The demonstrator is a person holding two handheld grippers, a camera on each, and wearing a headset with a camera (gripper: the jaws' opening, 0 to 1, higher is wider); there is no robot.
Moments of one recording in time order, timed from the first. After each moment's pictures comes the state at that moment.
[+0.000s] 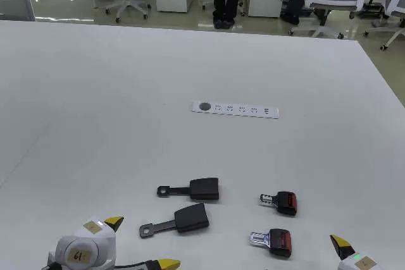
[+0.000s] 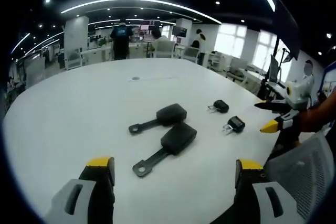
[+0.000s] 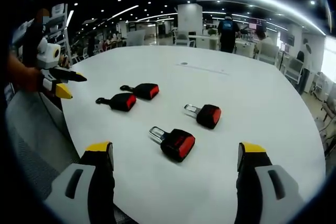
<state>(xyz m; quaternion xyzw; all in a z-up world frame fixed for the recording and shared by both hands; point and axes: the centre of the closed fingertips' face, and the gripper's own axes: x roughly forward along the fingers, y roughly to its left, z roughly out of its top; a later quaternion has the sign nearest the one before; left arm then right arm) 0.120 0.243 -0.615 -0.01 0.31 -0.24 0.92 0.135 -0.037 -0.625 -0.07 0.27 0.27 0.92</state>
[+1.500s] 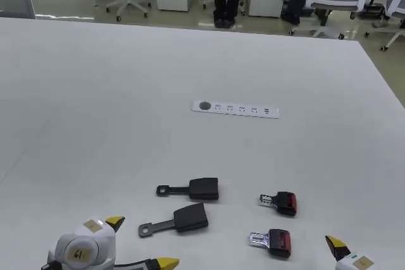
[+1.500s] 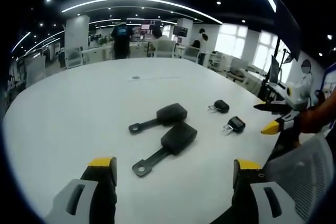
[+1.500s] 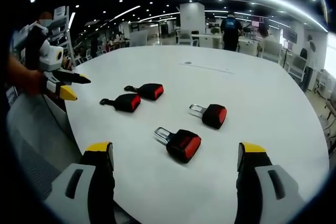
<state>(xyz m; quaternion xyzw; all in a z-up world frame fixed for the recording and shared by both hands) 0.118 0.238 -0.612 -0.01 0.31 -0.24 0.92 0.130 -0.036 -0.625 -0.05 0.28 0.28 0.92</state>
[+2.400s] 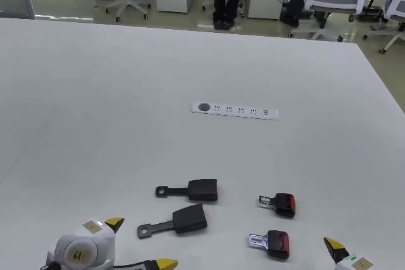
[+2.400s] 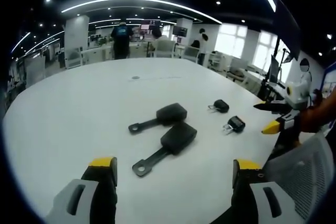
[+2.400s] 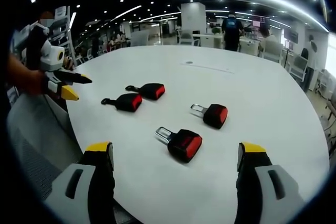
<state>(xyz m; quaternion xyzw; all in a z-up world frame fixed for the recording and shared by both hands) 0.120 0.239 -0.614 -0.01 0.31 -0.24 0.92 0.127 -0.034 -0.620 -0.05 0.28 0.28 0.92</state>
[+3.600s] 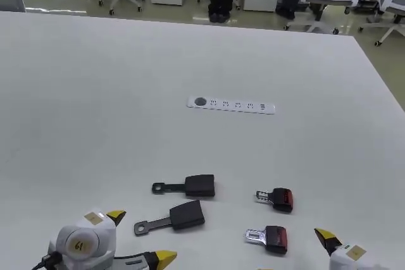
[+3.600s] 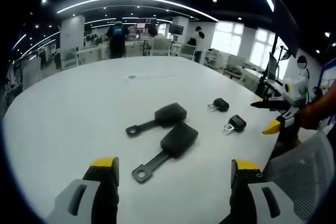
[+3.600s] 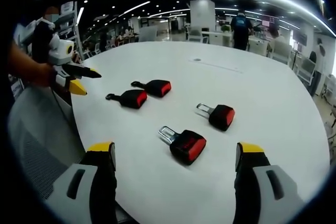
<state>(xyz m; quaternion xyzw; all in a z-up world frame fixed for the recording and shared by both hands) 0.130 0.232 -0.615 0.00 0.31 -0.26 0.91 0.133 -0.030 -0.628 -0.07 0.29 0.32 0.90</state>
